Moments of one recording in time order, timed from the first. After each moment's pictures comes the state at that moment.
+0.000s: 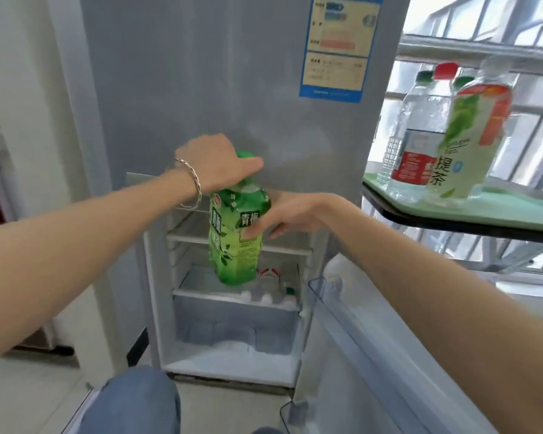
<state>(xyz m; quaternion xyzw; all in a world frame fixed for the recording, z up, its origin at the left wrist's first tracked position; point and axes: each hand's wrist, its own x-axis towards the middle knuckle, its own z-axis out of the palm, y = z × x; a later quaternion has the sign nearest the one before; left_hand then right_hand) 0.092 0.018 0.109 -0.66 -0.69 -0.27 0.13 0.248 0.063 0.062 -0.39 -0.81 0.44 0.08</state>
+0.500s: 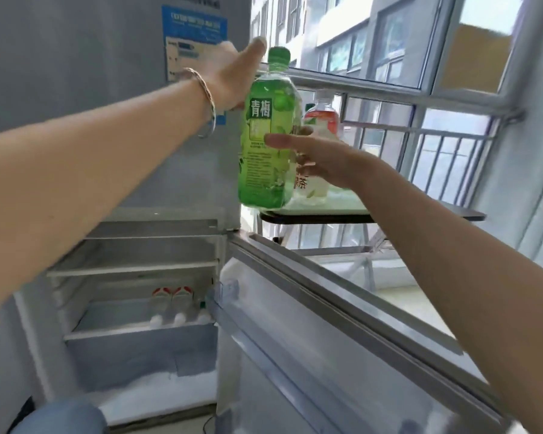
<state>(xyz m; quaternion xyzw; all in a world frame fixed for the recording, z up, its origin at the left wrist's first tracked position) 0.281 -0.018 0.240 -0.73 -0.43 -0.52 -0.09 0.449 -0.044 0.174 -0.49 -0.71 0.29 0.42</state>
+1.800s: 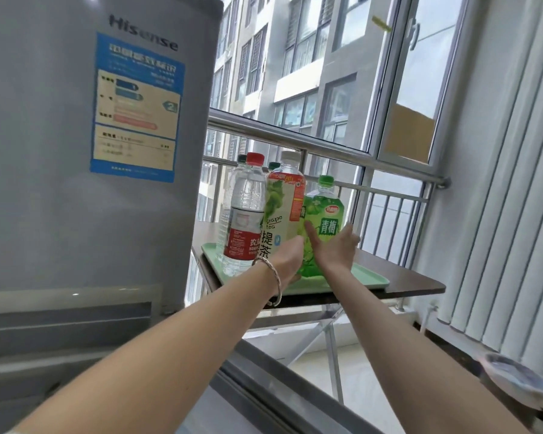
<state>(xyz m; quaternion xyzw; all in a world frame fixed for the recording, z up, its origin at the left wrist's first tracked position) 0.460 0.079 0.111 -0.60 -0.36 -0.37 -0.62 0.573 0.095 0.102 -0.72 -0.39 -0.06 0.57</state>
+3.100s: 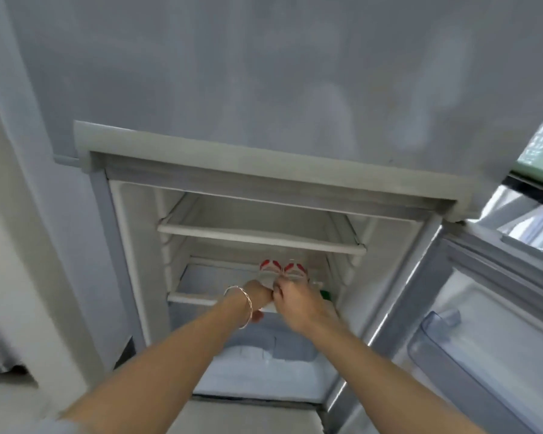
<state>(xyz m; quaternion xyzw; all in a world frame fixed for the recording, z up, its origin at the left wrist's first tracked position) 0.078 0.190 -0.210 -0.48 -0.68 -0.21 -0.51 0.193 0.161 -0.198 -0.59 -0.79 0.04 0.13</state>
